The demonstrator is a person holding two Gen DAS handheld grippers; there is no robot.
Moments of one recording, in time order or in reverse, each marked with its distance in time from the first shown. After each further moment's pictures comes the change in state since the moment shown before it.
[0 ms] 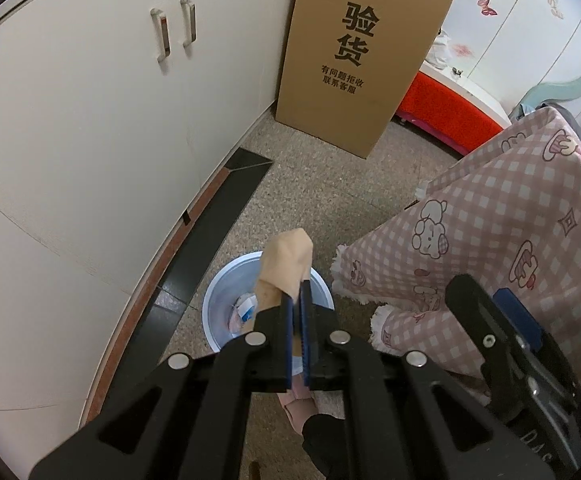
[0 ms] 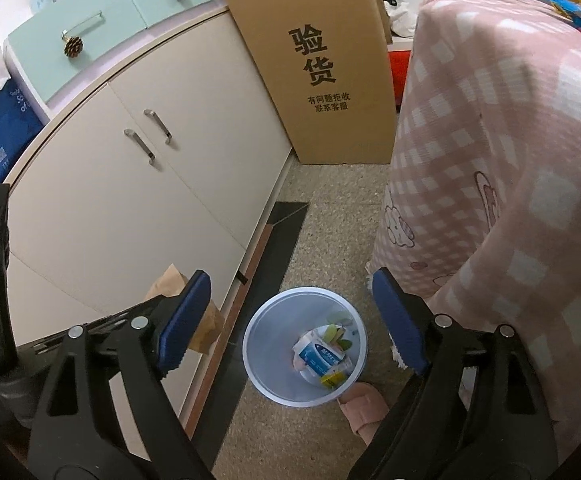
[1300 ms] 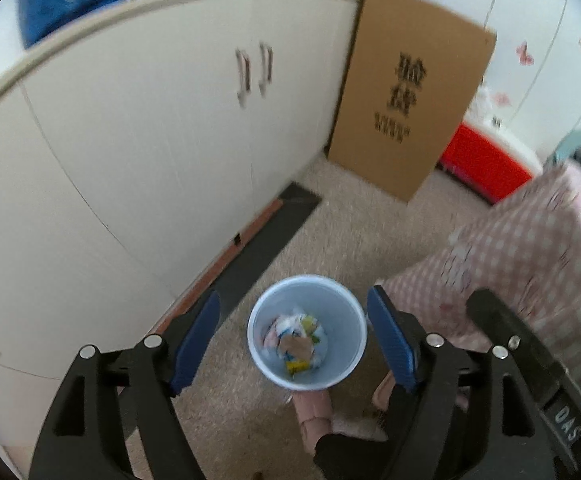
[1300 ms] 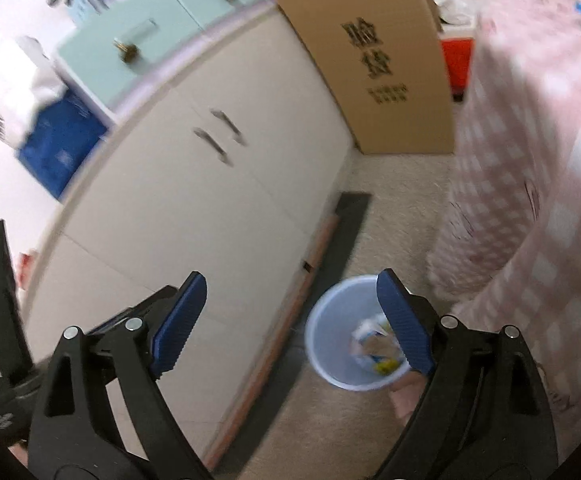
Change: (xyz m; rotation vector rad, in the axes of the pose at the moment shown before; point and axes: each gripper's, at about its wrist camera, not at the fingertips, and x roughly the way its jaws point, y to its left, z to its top) left arm -0.083 0.026 -0.019 -0.135 -0.175 0.142; right arm -0.044 0.026 0.016 0.002 0.020 0.265
